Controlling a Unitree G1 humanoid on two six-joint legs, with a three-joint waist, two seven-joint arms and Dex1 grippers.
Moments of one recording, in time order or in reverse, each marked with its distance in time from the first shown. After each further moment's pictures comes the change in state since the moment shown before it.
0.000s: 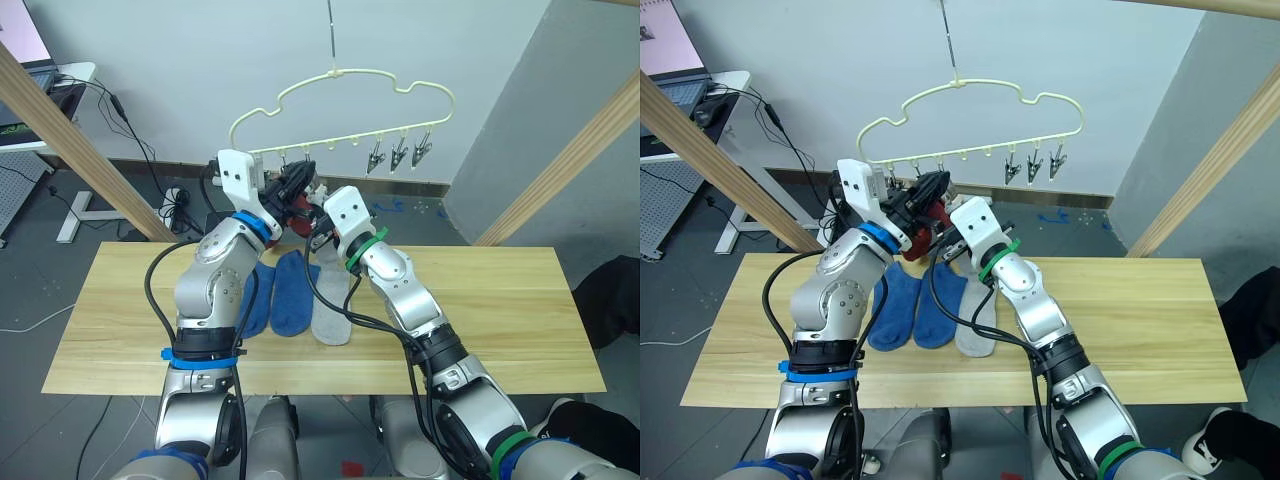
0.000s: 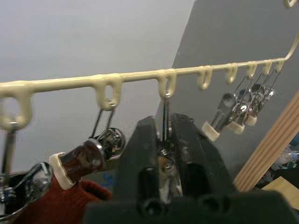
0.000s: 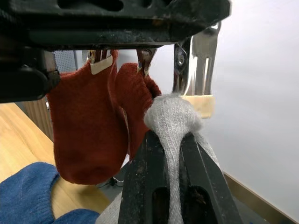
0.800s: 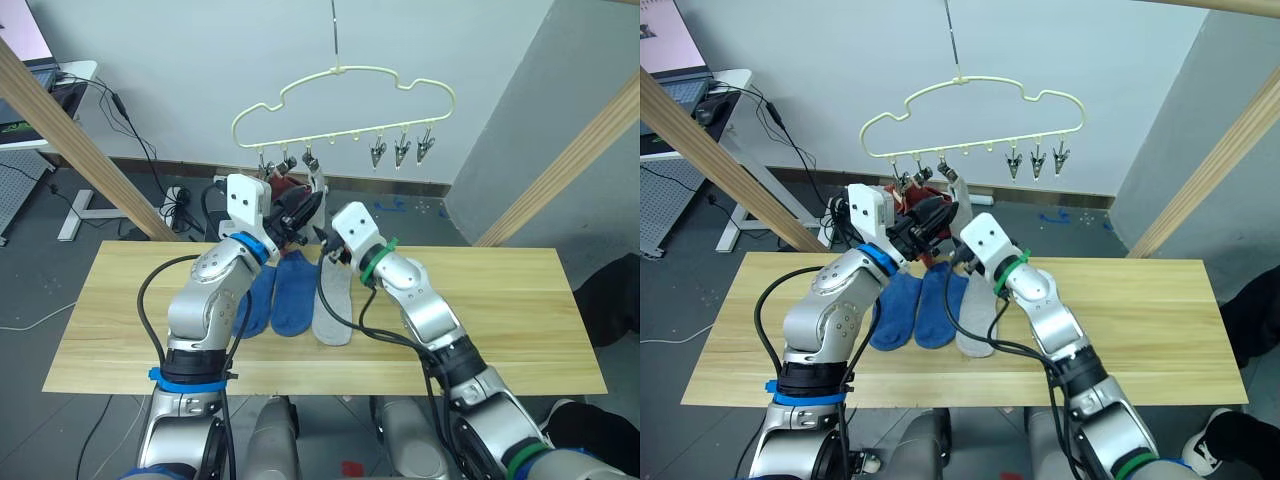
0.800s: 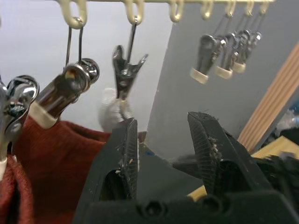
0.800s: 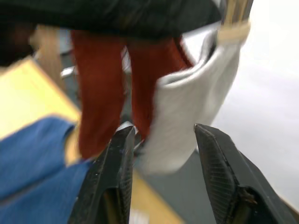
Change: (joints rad) left arm 0.127 0.092 -0.080 -0.106 0.065 -0.008 -0.055; right arm 0.155 -0.152 0.069 -0.267 -0.015 0.189 0.142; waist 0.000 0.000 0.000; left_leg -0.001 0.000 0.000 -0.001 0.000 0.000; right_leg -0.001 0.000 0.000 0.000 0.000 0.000
